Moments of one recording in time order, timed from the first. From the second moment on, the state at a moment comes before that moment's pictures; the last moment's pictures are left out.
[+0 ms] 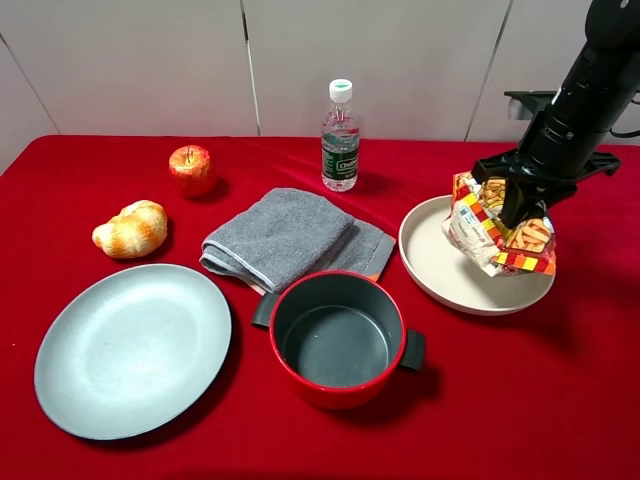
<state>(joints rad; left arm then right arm) -0.10 -0.01 -0.49 0.07 1.06 -0.02 0.16 1.82 -1.22 0.13 1.00 -0.05</state>
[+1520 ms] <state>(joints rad) -0.10 -0.01 -0.49 0.07 1.06 -0.02 0.16 1.78 -1.22 0.13 1.04 -0.06</state>
